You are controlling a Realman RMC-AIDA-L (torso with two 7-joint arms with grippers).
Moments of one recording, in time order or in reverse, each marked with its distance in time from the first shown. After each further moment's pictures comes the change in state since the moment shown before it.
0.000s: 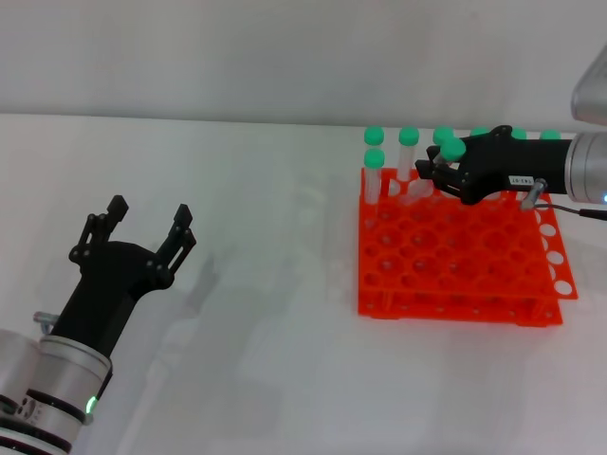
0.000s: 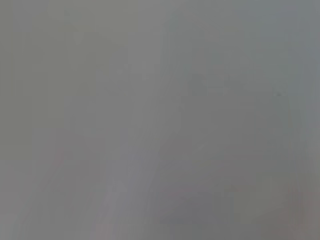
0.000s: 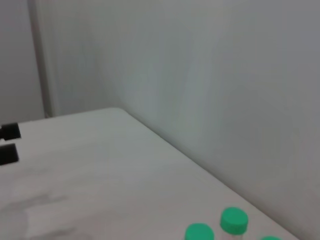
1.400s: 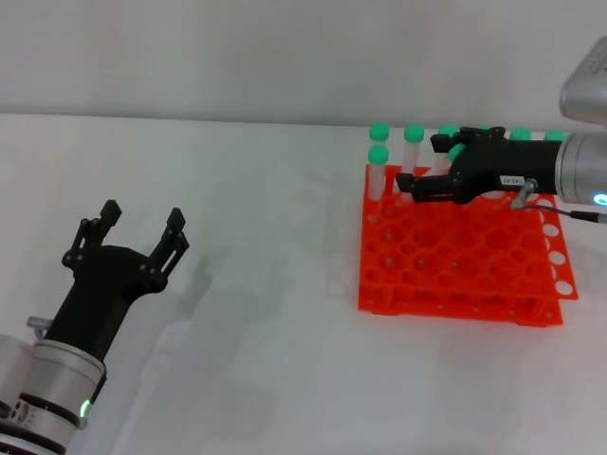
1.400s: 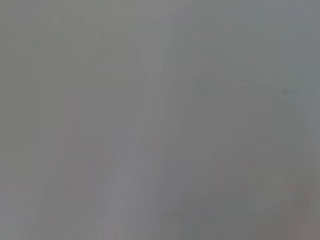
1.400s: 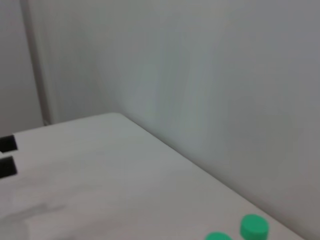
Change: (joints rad) left arm 0.009 0.001 -0.006 -0.008 0.000 -0.001 -0.009; right arm -0.004 0.017 -0.013 -0.017 -0.004 -0.020 0.046
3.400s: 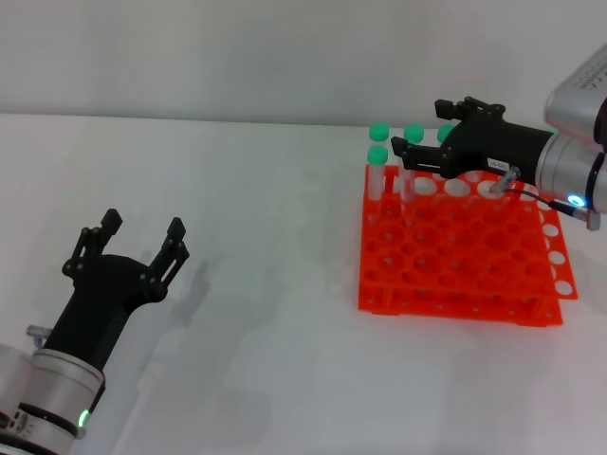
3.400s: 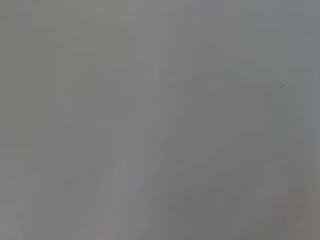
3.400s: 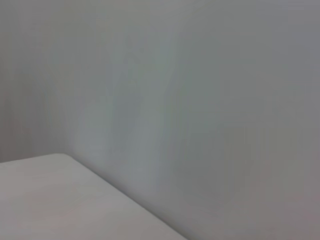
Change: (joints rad) left arm 0.016 0.000 0.009 0.000 0.008 0.000 0.000; right arm -0.034 0.003 -0.221 0.087 0.512 -0.268 -0.354
